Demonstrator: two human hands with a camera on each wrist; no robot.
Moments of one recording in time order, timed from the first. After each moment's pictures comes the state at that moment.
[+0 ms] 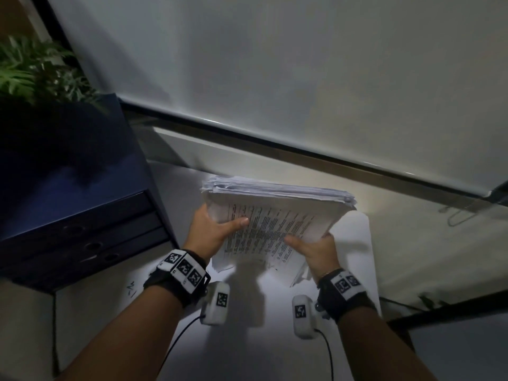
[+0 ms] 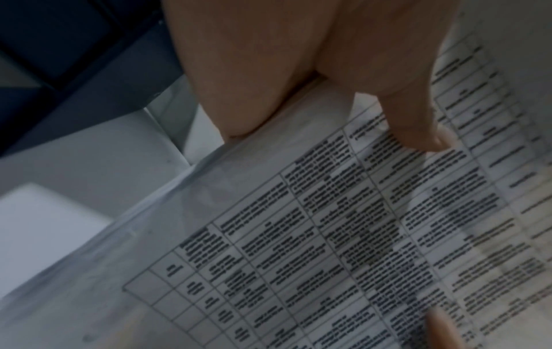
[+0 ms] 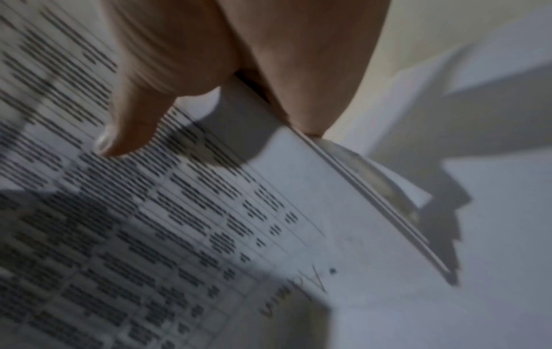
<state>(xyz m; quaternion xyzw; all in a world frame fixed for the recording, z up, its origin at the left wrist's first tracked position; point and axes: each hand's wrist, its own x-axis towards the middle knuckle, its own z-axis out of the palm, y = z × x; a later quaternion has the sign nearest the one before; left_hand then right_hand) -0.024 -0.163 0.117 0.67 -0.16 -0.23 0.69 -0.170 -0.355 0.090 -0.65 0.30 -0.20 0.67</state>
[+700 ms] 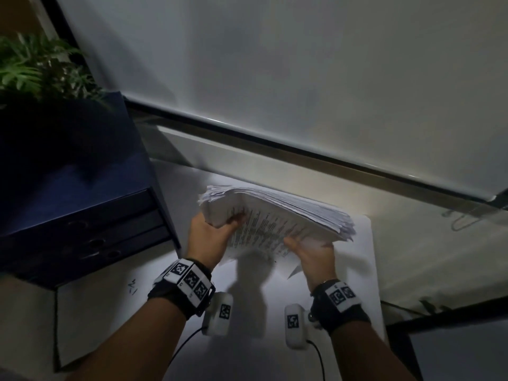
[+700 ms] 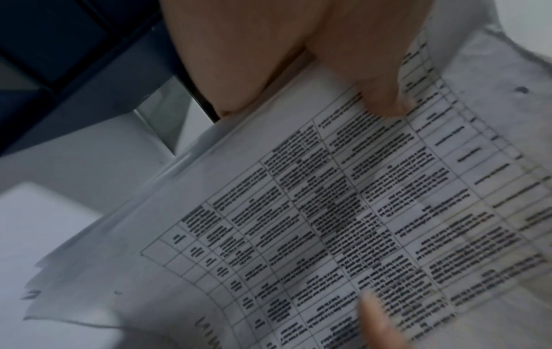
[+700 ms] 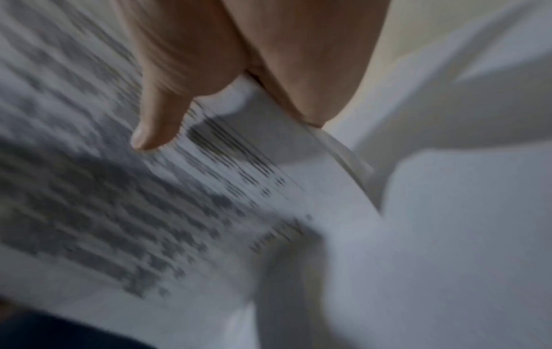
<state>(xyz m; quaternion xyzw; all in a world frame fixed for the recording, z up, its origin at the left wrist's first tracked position) -0.035 -0.162 0.105 0.68 -0.13 -0.11 0.71 -0.170 -0.339 0.072 -0.63 0.36 -0.24 0.65</state>
